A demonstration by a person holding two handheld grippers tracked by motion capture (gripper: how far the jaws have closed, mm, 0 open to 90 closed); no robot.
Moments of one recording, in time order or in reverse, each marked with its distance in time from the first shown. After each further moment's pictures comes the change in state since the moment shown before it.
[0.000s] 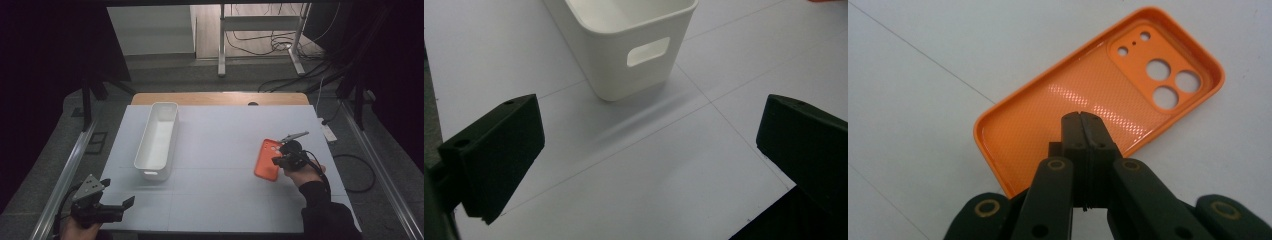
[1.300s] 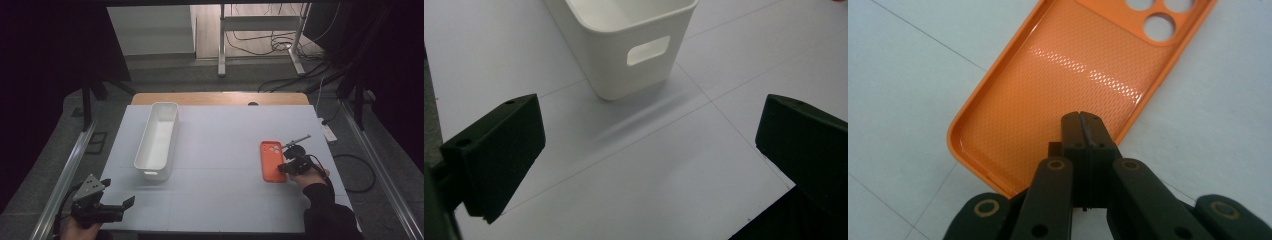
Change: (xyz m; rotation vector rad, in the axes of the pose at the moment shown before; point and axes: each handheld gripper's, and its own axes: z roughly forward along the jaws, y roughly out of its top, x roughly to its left) left arm 0.000 0.000 0.000 0.004 0.002 0.001; right arm -0.017 -0.018 0.011 0.114 0.003 0.052
